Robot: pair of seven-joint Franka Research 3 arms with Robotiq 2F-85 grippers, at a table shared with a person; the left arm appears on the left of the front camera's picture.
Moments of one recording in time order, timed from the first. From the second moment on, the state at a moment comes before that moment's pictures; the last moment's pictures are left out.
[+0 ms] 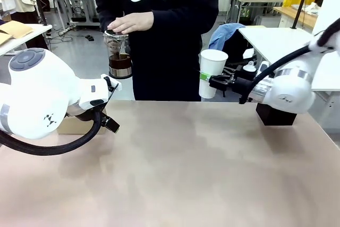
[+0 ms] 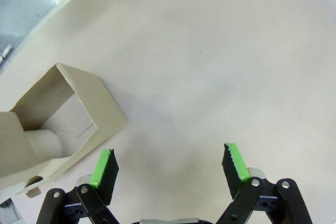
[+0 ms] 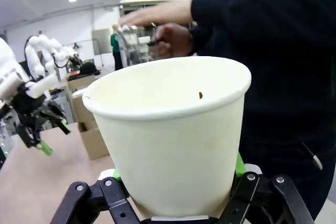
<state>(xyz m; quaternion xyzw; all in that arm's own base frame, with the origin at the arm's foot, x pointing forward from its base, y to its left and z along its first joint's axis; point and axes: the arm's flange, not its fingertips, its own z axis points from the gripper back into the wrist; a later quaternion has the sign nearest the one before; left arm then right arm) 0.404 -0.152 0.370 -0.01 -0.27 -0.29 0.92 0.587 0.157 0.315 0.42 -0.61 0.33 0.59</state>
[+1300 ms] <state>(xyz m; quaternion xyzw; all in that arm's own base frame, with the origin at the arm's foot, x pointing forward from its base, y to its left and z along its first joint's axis) 0.404 -0.152 0.370 -0.01 -0.27 -0.29 0.92 0.608 0.167 0.270 0.41 -0.60 0.33 0.60</state>
